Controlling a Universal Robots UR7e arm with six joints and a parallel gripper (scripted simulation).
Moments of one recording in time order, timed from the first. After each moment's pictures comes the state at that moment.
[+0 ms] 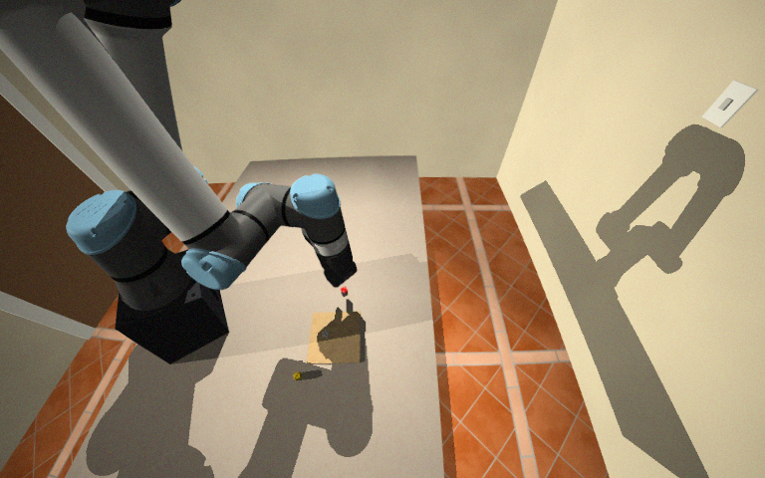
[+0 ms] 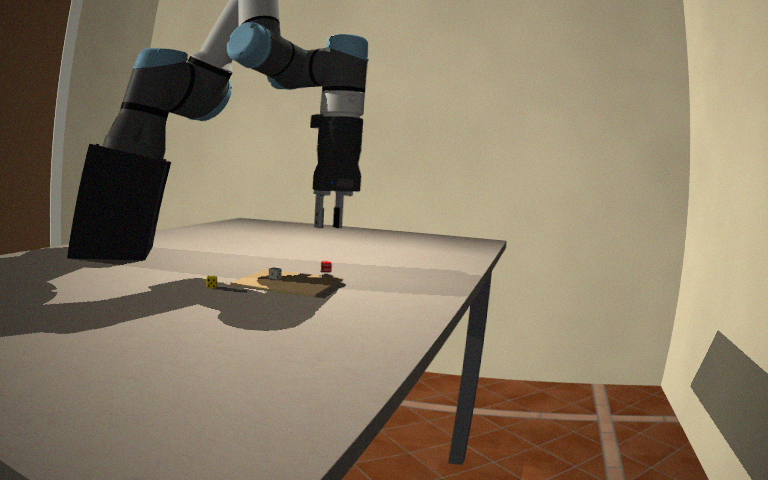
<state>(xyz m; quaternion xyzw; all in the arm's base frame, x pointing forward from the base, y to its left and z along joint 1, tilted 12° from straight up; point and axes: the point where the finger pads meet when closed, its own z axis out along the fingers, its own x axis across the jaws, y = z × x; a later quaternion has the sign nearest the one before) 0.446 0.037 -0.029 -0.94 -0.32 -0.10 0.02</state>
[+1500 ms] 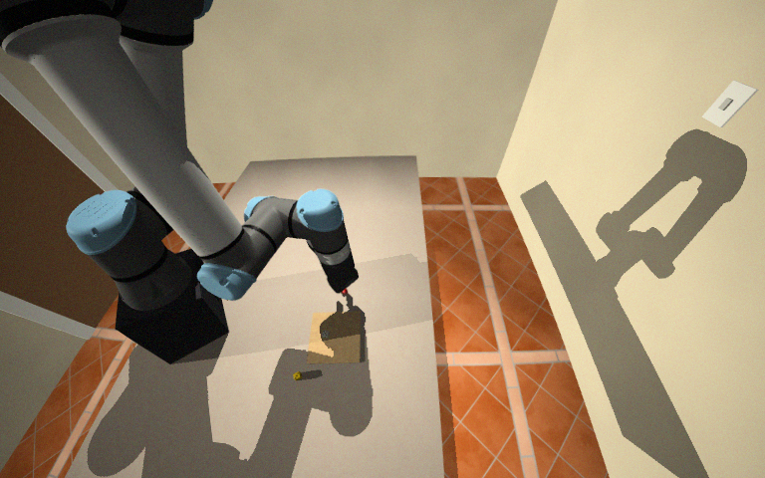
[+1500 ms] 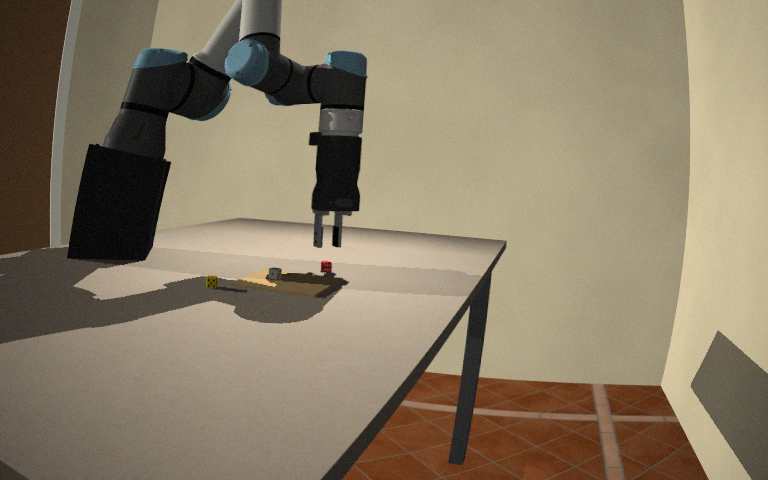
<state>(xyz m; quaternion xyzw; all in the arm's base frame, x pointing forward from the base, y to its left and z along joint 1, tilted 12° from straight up) 0.452 0.040 -0.062 -0.94 -0.32 -0.10 0.02</state>
